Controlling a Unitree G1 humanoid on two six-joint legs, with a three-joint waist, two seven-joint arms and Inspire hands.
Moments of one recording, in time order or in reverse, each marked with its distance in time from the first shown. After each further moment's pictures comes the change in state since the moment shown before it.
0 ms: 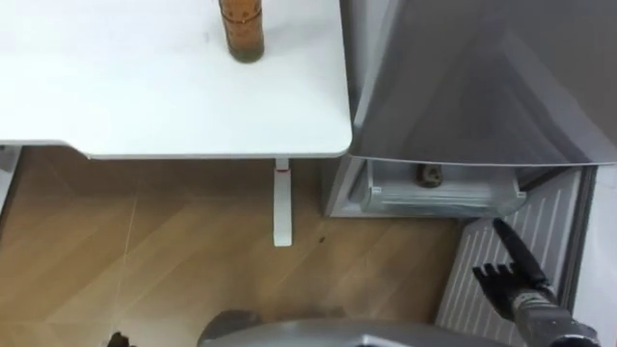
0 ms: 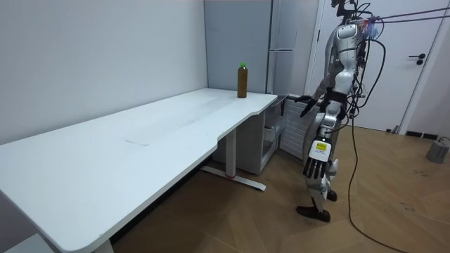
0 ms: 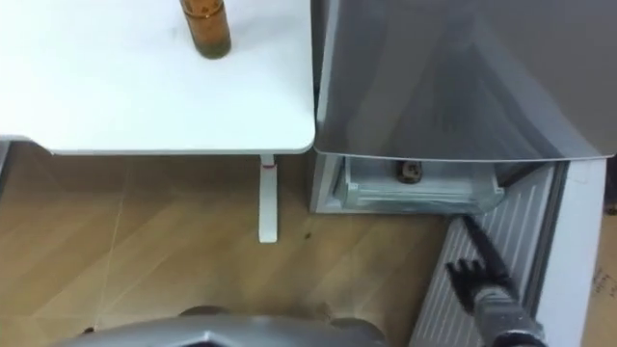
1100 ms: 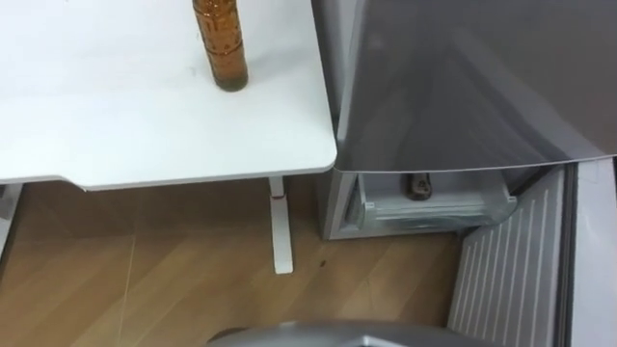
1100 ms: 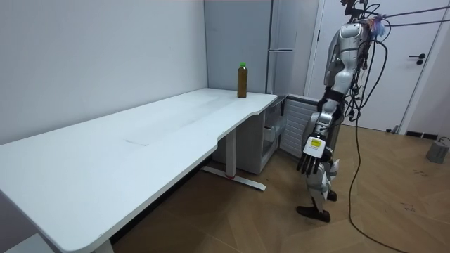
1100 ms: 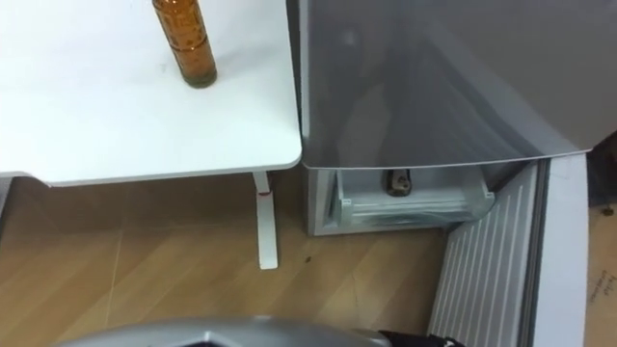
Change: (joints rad) left arm 0.006 -0.073 0.103 -0.002 0.076 0.055 0.021; right arm 0.053 0.059 0.103 0.106 -0.955 0.044 0.011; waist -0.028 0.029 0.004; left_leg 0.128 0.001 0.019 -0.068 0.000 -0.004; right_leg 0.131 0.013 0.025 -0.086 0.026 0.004
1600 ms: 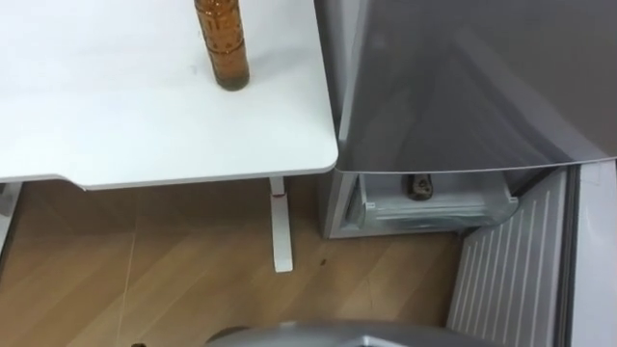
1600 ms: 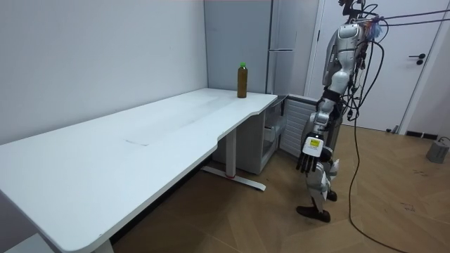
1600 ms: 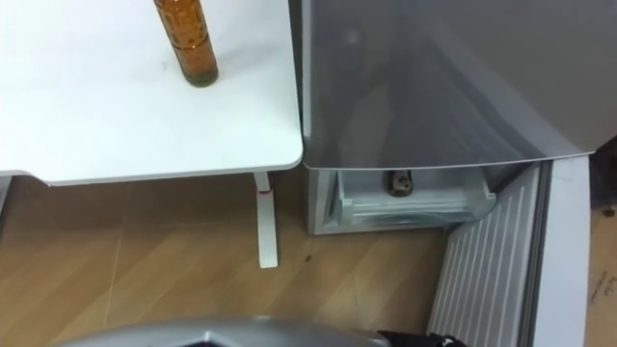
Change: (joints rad) left arm -0.015 -0.009 0.048 -0.005 -0.279 -0.002 0.010; right arm 0.014 0.002 0.015 0.004 0.003 -0.007 -0.022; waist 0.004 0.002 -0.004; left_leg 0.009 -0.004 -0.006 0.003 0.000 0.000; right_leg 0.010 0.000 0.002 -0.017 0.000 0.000
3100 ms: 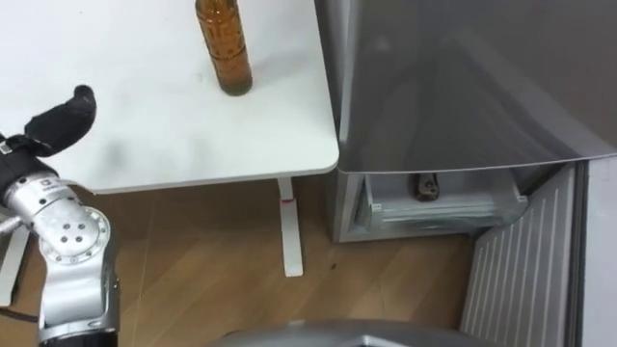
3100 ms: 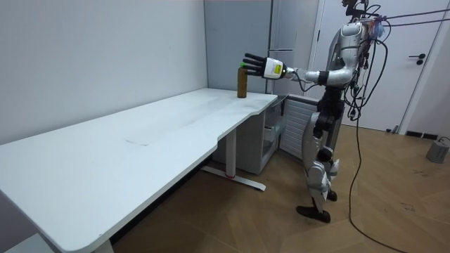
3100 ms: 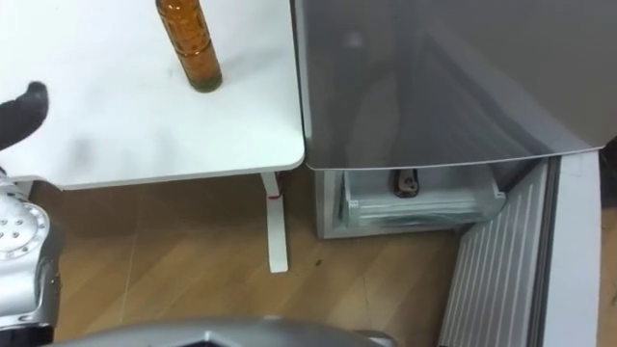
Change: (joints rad) left arm 0.007 0.013 0.036 -1.260 0.195 -0.226 0.370; right arm 0.044 -0.003 -0.026 -0.020 -0.355 -0.058 -0.019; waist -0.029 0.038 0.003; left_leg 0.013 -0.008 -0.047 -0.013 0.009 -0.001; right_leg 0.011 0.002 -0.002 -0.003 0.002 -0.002
